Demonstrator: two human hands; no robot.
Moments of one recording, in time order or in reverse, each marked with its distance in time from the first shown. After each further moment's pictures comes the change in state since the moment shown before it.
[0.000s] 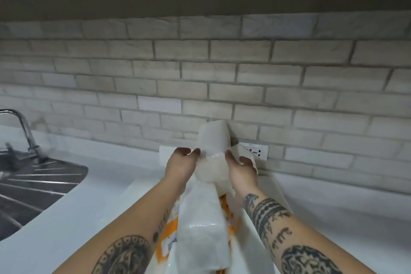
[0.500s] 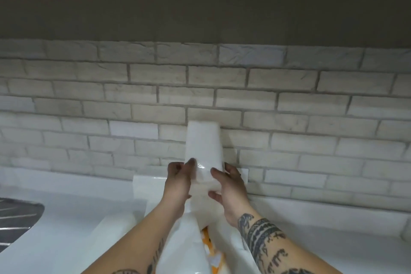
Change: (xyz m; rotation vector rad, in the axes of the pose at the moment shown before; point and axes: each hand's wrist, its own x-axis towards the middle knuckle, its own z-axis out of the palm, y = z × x) left_hand 0.011 0.031 0.039 -0.284 -0.148 0.050; right_hand 0.015 -0.025 -0.015 0.390 -0.131 -0.167
